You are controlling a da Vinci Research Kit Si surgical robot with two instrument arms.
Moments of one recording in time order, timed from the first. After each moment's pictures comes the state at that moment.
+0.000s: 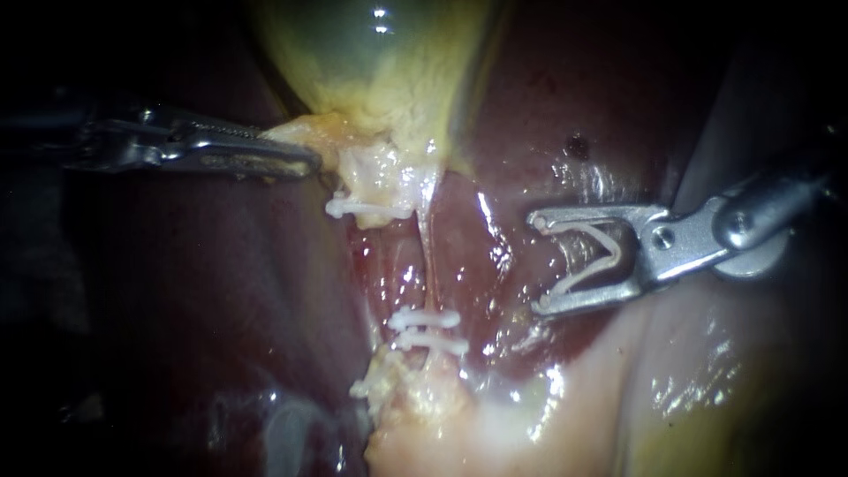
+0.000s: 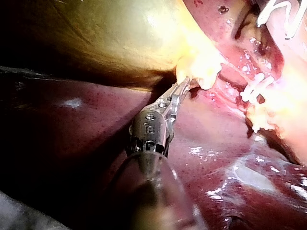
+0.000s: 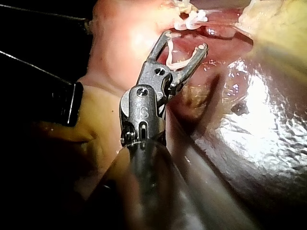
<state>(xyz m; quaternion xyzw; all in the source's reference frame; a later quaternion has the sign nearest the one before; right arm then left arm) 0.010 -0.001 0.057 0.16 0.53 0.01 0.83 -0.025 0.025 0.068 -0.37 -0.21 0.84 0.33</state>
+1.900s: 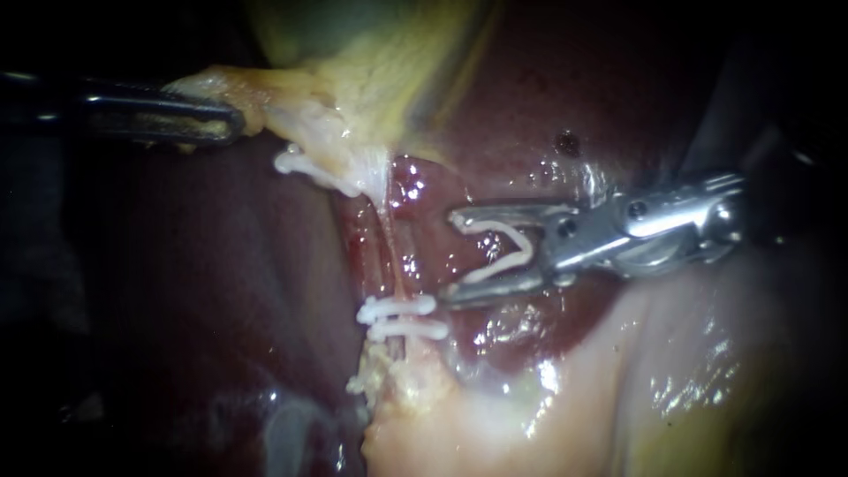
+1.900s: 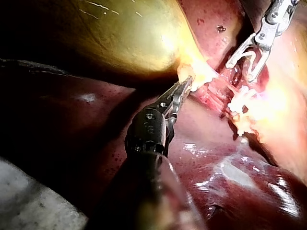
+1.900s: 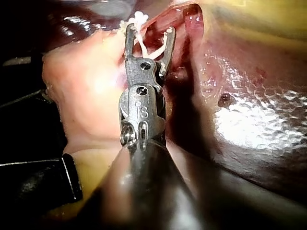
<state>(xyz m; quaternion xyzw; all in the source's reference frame) 0.021 0.000 0.062 0.24 0.51 0.15 0.82 -0.020 0.027 0.055 -0.42 -0.20 0.81 0.35</state>
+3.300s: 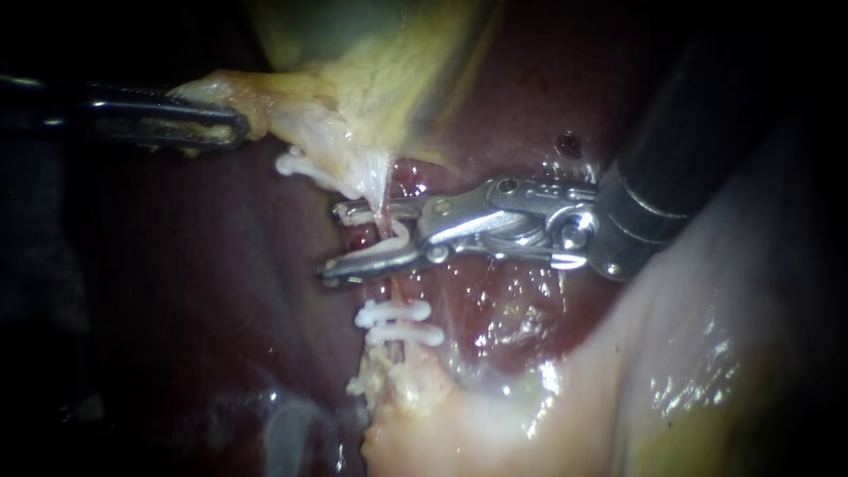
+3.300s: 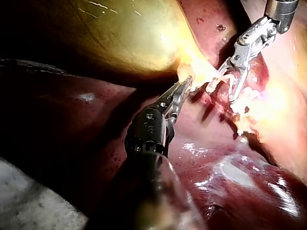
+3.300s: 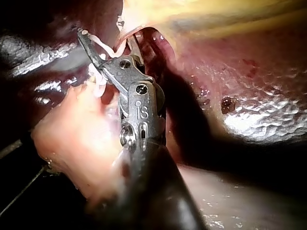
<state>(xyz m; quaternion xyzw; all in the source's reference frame) 0.028 0.000 0.065 0.34 0.57 0.20 0.72 -0.020 0.027 0.055 -0.42 -0.20 0.81 0.35</state>
